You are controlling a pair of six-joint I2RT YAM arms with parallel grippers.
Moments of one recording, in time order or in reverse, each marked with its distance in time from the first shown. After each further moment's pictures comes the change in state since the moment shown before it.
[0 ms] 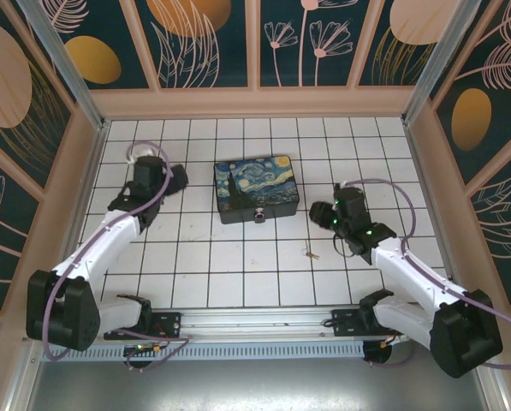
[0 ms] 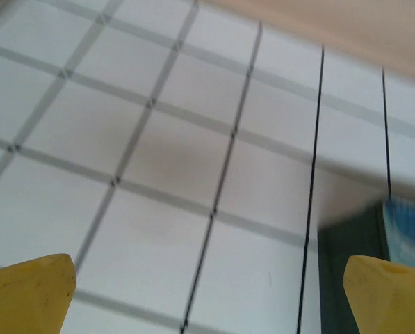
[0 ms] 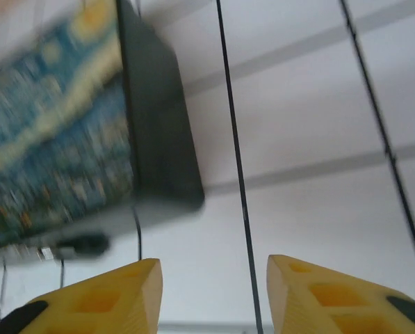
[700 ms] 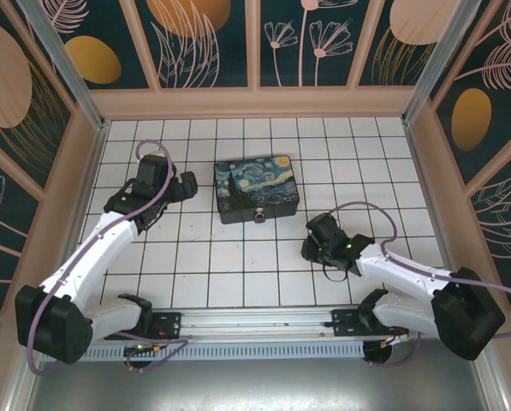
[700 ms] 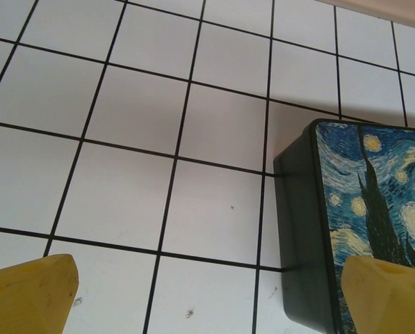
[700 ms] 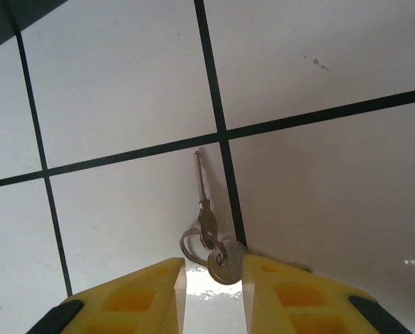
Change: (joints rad) left arm -0.079 -0.066 0.120 -0.242 0.060 0.020; right arm 0.245 0.090 -0.092 -0.113 0.060 0.213
